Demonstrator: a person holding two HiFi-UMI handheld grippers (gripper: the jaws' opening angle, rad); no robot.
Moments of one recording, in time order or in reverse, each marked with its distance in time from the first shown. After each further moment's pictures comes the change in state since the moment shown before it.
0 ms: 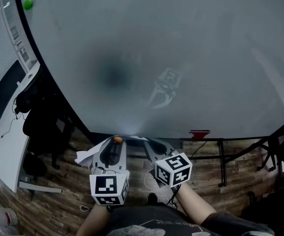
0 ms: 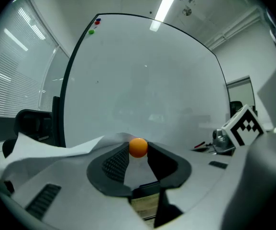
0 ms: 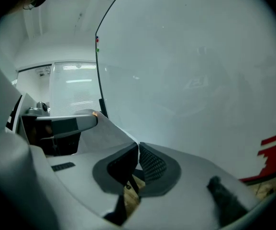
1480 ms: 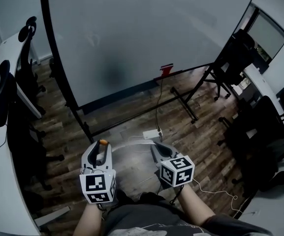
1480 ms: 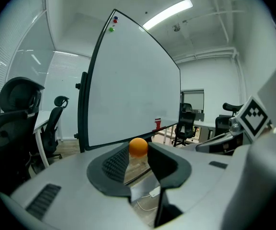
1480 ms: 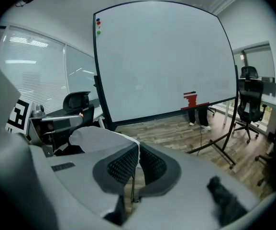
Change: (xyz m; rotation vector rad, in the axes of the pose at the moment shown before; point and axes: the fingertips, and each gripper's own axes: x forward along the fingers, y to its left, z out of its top) left arm -0.169 0.123 -0.111 0.021 0.118 -0.526; right arm -0.103 0.212 -0.153 0.217 0.083 -0.713
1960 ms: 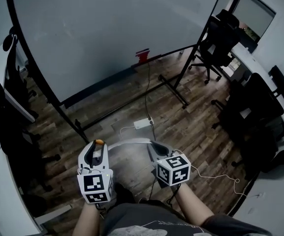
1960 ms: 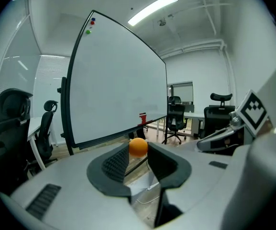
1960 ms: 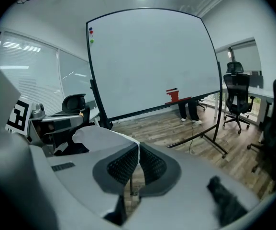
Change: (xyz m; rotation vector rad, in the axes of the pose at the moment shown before) left arm -0.020 -0.079 -0.022 0.109 0.046 -0.062; right arm -0.070 -0.035 -0.051 0.072 -0.011 -0.057
